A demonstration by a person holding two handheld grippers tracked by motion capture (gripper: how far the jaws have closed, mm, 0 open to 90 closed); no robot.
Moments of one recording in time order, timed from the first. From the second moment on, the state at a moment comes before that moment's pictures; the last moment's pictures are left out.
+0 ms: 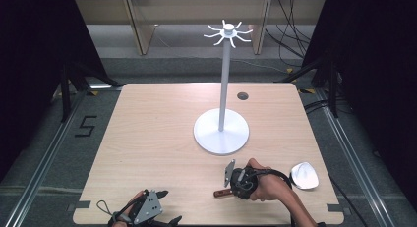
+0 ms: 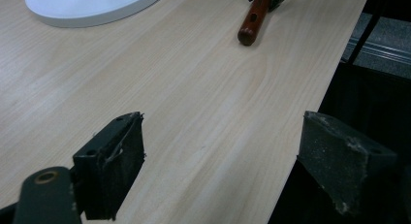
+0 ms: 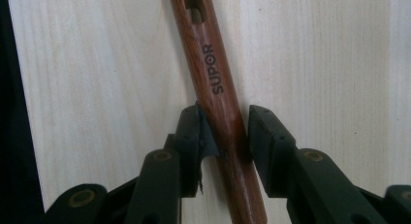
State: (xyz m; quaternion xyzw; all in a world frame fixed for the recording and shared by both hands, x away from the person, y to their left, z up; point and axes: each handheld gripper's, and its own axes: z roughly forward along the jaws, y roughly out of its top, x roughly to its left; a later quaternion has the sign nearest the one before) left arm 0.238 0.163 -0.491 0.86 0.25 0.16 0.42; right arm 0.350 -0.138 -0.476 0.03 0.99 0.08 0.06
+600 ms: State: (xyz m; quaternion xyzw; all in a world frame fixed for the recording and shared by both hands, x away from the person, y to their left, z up) left arm 0.238 0.162 -0.491 0.85 0.25 0.16 0.43; right arm 0.349 -0.154 -0.449 0.13 0.98 0.11 0.09
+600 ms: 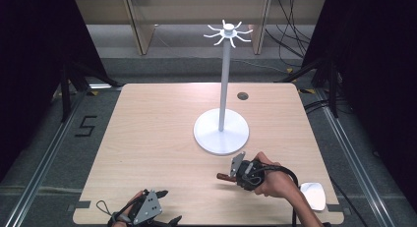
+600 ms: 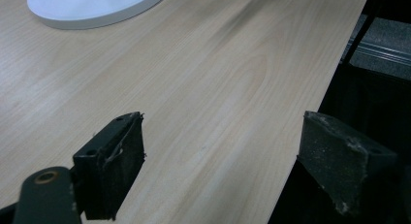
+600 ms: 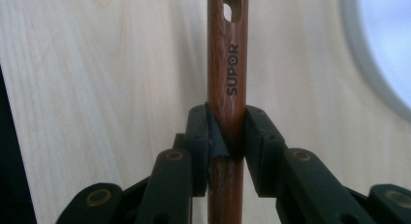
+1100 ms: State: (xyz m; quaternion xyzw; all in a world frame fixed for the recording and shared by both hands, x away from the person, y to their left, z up) left arm 0.237 0.163 -0.491 0.85 0.25 0.16 0.43; right arm 0.345 -0.197 -0.380 0.16 0.94 0.25 0.15
